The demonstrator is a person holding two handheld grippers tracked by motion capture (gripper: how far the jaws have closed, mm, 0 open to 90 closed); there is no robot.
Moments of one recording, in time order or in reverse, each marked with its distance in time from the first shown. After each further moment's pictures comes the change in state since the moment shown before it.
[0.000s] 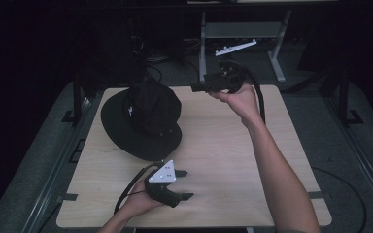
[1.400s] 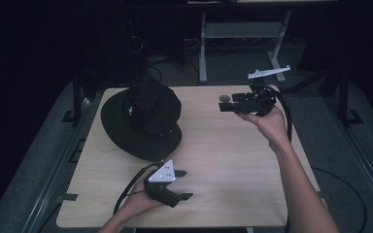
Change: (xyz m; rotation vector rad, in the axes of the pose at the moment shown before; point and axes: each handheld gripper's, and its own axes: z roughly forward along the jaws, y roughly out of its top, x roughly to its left) left arm 0.001 -0.002 0.000 0.001 0.008 -0.011; right arm -0.020 -0.074 -0.051 0.008 -0.049 0.097
